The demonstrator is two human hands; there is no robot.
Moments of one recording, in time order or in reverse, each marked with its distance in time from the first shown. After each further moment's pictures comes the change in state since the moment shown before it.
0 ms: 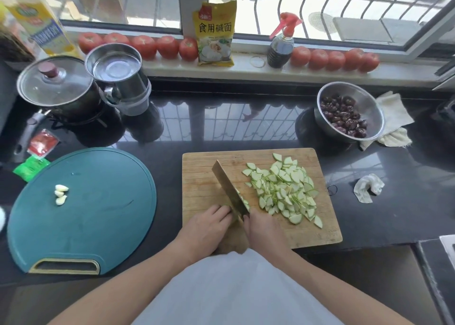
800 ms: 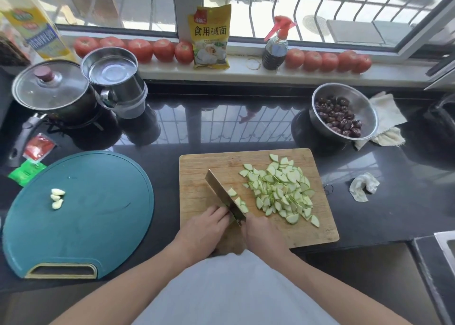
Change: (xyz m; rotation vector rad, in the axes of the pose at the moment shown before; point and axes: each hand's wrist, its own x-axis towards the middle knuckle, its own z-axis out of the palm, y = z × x) left_hand 0.001 -0.004 0.010 -0.013 0.040 0.012; right_hand -0.002 0.002 0.007 -0.039 -0.023 0.012
